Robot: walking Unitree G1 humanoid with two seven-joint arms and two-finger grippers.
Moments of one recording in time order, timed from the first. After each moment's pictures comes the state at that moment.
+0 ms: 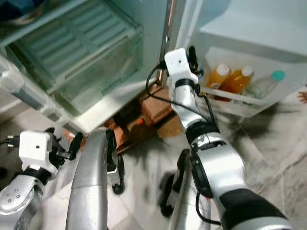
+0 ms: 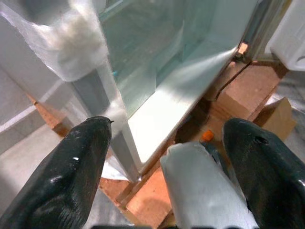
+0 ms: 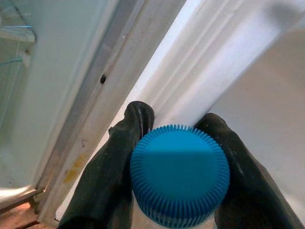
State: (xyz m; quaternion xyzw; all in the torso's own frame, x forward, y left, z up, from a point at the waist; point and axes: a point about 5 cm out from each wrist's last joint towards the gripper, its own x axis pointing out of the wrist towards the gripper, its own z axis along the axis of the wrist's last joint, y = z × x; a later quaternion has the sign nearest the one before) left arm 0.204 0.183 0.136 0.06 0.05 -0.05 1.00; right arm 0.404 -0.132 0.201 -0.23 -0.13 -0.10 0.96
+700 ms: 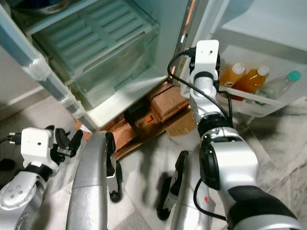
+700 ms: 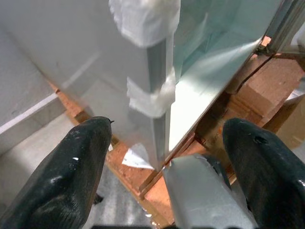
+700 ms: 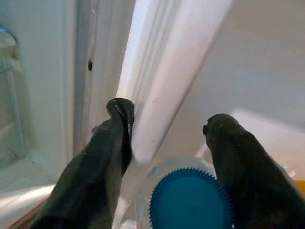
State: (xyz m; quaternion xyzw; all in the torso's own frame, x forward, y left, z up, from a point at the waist) left arm 0.208 0.183 0.134 0.06 0.05 -0.05 1.00; right arm 0.412 -0.168 0.210 -0.09 -0.07 -0.12 0.99
